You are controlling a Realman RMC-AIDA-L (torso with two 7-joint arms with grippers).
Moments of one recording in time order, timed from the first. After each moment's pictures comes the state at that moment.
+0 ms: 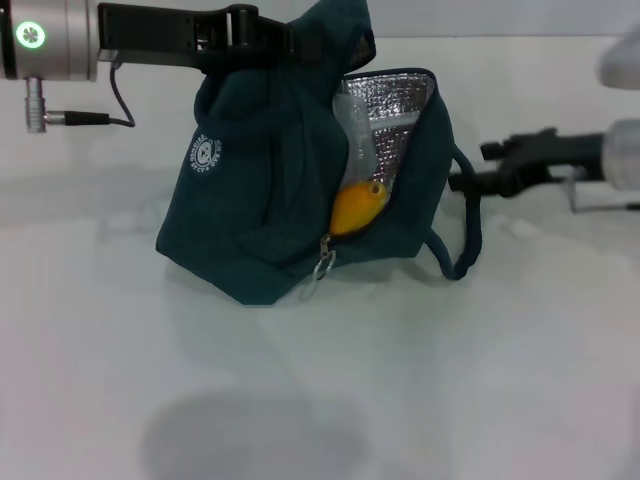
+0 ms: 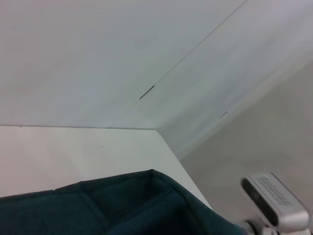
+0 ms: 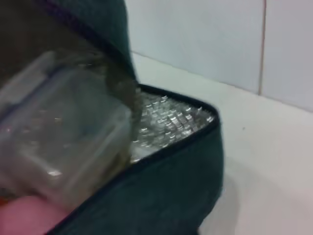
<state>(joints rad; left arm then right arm) -0.75 -2.02 0.77 0.87 1.94 1.62 -2.40 0.70 2.02 -1.14 -0.64 -1.96 -0.99 1.76</state>
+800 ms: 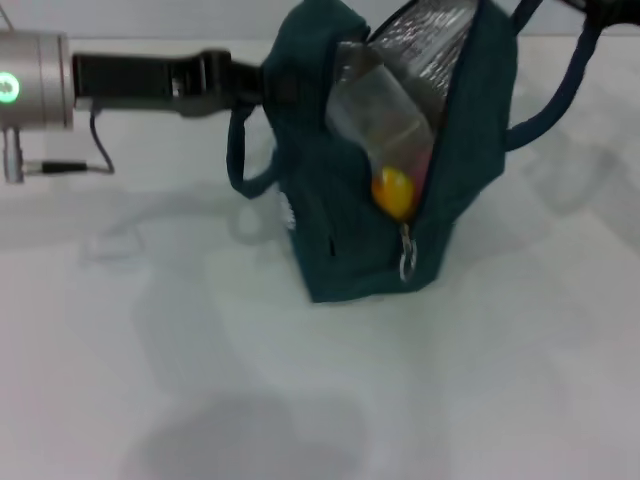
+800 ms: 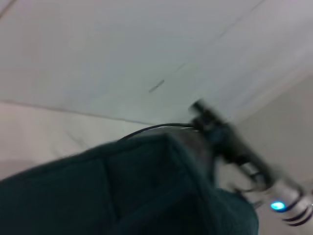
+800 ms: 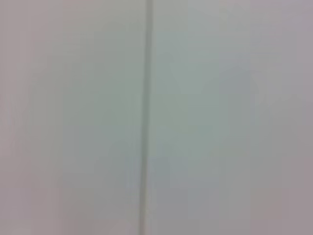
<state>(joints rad) -0.66 -2.02 0.77 0.86 1.91 1.65 -2.39 0.43 2.03 -1.27 -0.89 -1.02 -0.78 1.07</state>
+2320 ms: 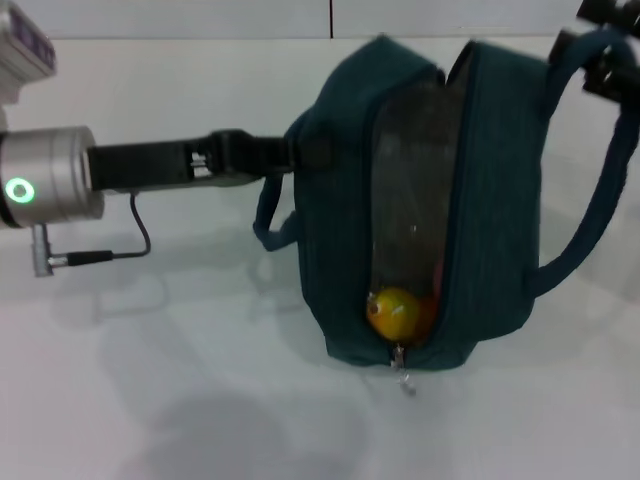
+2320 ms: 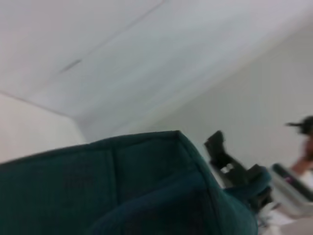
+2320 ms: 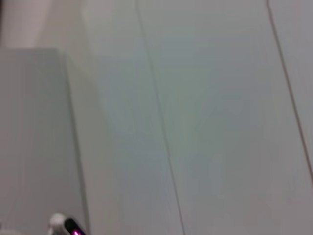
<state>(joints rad) -0.61 -2.04 0.77 0.59 1.75 1.79 -2.13 0.21 2.01 -1.17 -1.13 -1.16 -1.42 1.49</state>
